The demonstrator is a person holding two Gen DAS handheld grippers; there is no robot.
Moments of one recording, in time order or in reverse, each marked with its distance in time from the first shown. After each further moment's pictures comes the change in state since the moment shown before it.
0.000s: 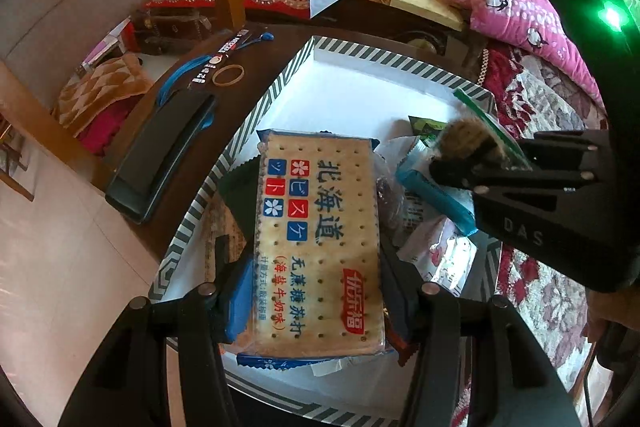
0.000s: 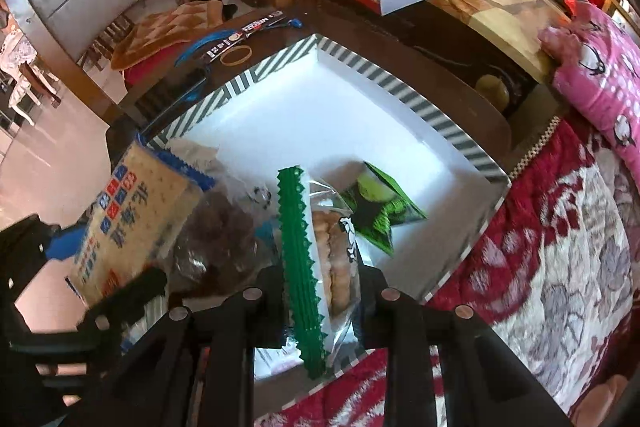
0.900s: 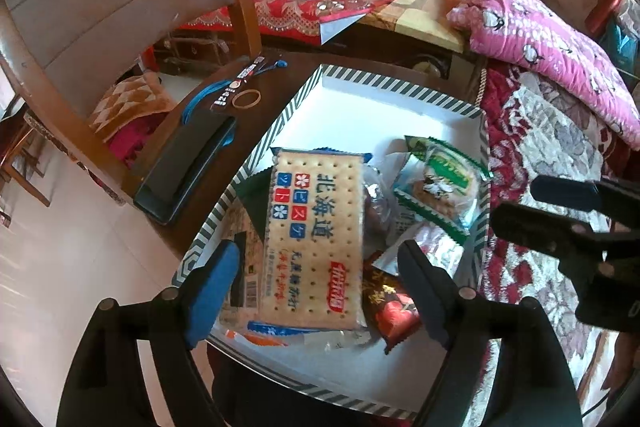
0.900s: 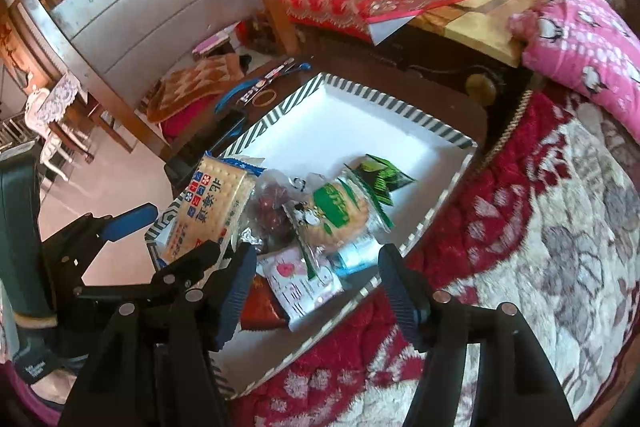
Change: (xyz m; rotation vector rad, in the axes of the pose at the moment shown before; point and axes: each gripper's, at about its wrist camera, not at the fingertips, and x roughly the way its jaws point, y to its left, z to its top) left arm -0.038 -0.009 -0.013 -0.010 -0.100 0.055; right arm -0.079 -0.012 -0.058 0.142 -0.168 0.123
